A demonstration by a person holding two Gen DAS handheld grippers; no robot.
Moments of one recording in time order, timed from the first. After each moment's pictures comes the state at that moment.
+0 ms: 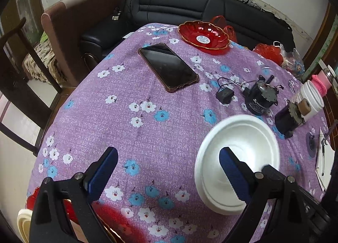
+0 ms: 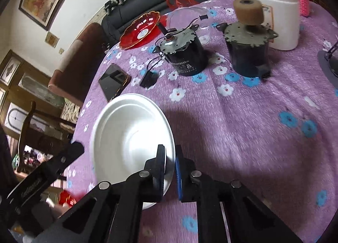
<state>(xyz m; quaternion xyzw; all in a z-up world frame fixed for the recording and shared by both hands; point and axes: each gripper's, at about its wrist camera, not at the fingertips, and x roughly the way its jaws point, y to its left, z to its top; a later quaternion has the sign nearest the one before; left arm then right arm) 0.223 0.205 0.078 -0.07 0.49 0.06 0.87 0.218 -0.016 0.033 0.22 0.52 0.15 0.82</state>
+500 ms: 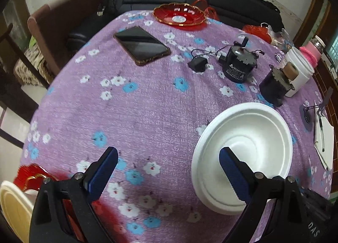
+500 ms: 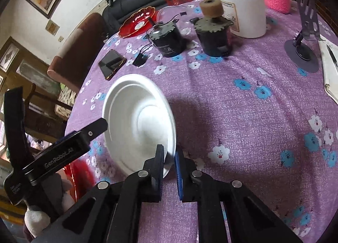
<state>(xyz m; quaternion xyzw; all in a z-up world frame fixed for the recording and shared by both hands) 0.207 0.155 0.051 -0.05 0.52 0.03 0.85 0.170 -0.044 0.038 0.19 0.53 0.13 0.82</state>
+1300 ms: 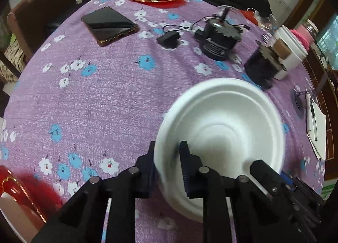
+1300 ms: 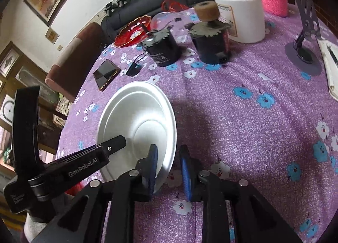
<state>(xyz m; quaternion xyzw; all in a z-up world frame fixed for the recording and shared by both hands) 0.219 0.123 0.025 -0.06 0.56 -0.03 0.83 0.179 -0.036 0.028 0.18 0.49 0.13 0.84</state>
